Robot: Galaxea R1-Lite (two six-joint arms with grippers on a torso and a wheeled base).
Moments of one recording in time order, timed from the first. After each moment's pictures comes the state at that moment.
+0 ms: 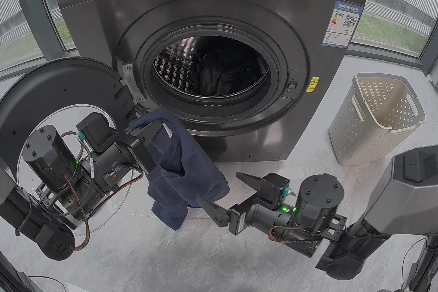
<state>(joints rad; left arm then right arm) -0.49 1.73 -0.41 -1.55 -0.12 -0.21 0.88 2.10 -0.58 -1.48 -0.09 0.17</state>
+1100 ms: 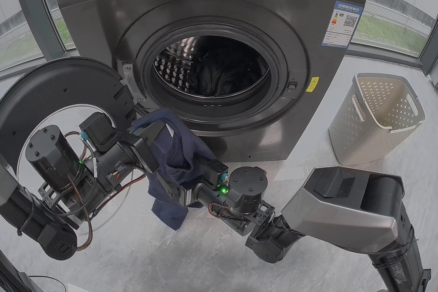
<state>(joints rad) -0.50 1.74 -0.42 -1.55 -0.10 -0.21 0.87 2.50 -1.19 -1.42 -0.08 0.12</state>
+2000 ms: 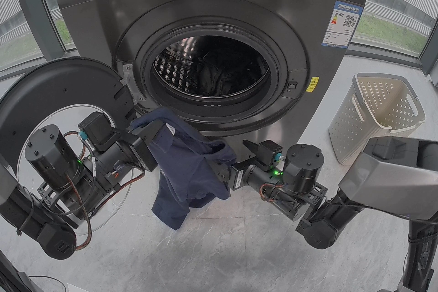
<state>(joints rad) -0.50 1.74 -0.42 -1.55 -0.10 -0.21 0.72 2.26 -0.87 -1.44 -0.09 0.13</state>
